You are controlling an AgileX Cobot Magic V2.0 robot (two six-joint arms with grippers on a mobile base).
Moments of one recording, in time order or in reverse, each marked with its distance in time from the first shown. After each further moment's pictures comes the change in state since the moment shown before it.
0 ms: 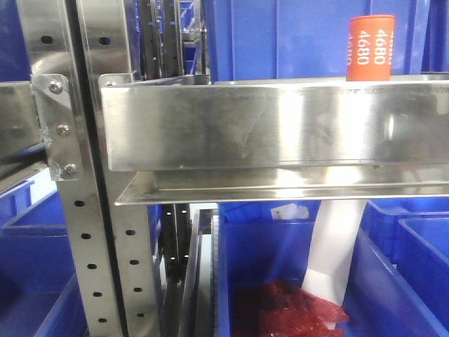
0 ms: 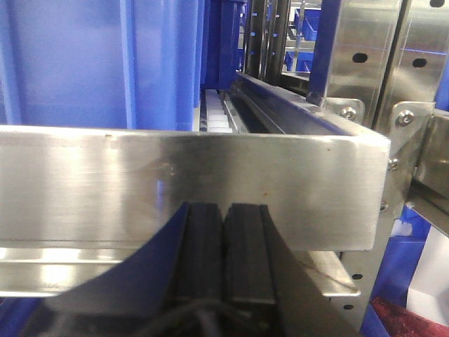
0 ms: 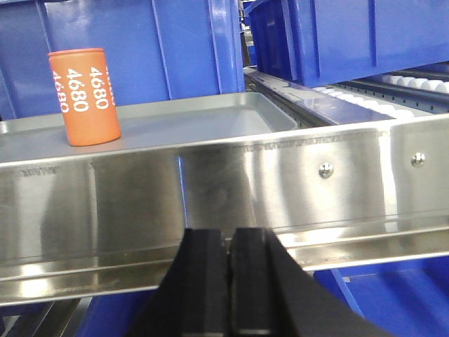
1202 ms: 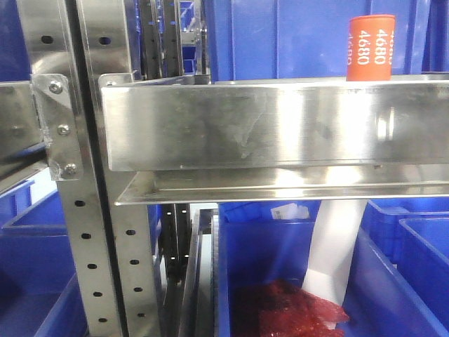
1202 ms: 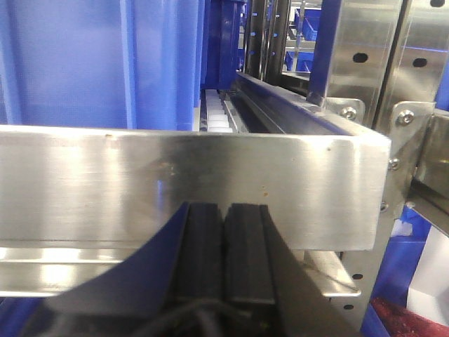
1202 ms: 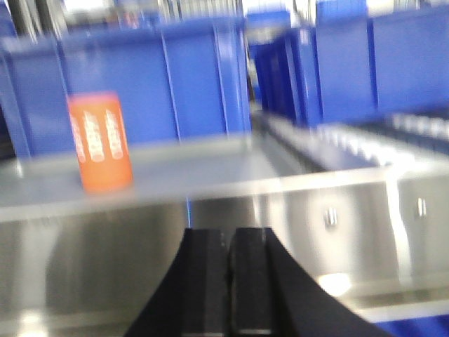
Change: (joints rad) left arm 0.000 0.000 0.000 0.000 0.000 0.000; right arm 0.000 0.000 0.000 0.000 -0.135 0.000
